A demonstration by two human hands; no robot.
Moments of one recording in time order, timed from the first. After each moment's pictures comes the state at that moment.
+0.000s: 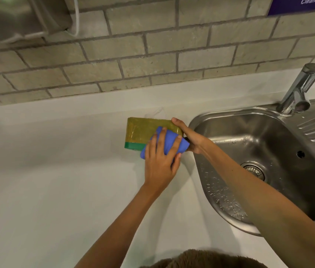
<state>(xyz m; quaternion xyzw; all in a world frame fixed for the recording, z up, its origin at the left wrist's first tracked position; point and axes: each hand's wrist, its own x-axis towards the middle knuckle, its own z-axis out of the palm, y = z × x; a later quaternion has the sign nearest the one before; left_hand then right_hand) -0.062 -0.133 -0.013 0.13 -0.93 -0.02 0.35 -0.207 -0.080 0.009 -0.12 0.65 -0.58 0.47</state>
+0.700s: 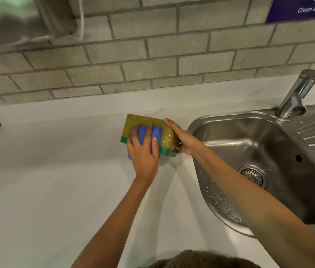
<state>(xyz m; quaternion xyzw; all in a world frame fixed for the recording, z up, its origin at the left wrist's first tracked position) -0.066 -0.155 0.001 0.31 -0.85 -0.20 0.37 -0.185 -0.090 0.030 -0.06 0.66 -0.60 0.46</state>
